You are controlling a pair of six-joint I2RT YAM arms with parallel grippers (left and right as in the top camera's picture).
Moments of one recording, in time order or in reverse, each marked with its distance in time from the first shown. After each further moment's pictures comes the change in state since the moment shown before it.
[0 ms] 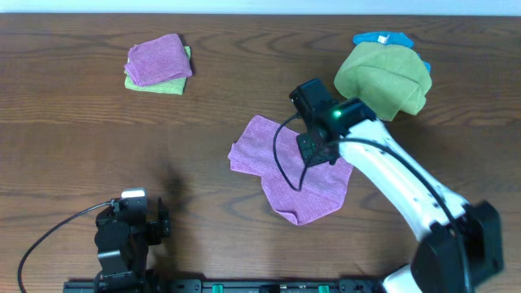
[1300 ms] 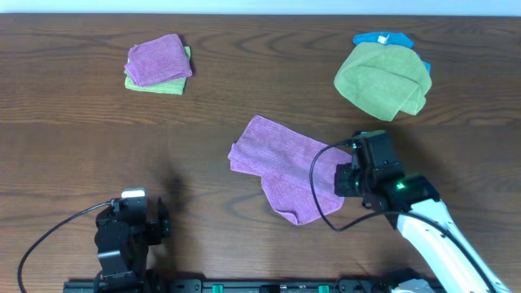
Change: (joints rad) left arm 0.000 0.000 0.000 0.000 0.000 0.000; right arm -0.211 -0.512 -0.616 0.419 -0.157 0.108
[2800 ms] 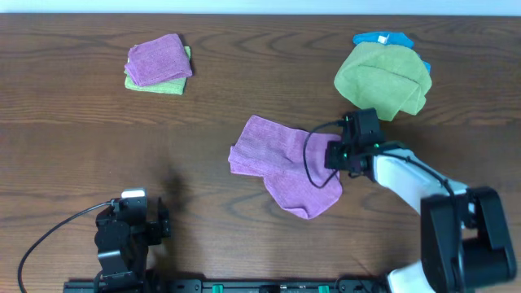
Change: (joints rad) left arm 0.000 0.000 0.000 0.000 0.000 0.000; right arm -0.102 0.526 0.099 0.367 -0.129 -0.025
